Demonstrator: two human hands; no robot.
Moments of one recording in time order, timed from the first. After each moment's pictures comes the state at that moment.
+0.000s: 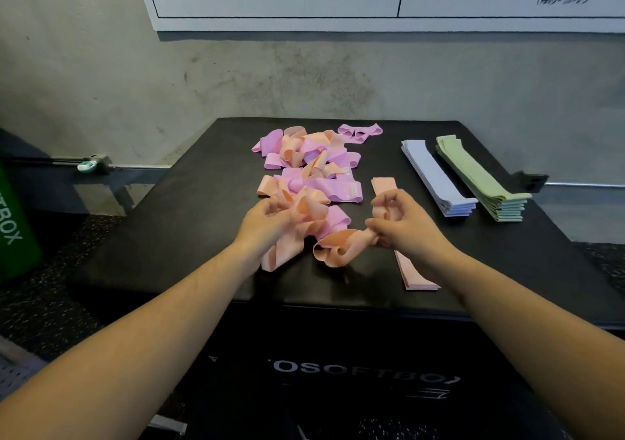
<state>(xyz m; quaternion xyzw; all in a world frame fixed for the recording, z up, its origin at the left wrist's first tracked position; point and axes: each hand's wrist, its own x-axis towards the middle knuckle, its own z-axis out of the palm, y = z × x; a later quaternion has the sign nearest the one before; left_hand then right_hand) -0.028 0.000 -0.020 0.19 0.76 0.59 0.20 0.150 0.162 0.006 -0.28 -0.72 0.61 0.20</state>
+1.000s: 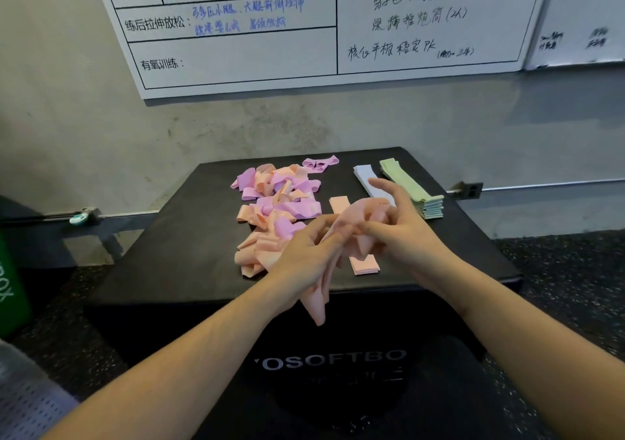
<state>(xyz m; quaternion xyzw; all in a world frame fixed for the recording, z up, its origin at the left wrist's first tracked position) 0.167 -0.020 0.062 0.41 0.65 0.59 0.25 0.286 0.102 0.080 -0.18 -0.68 0.65 0.30</state>
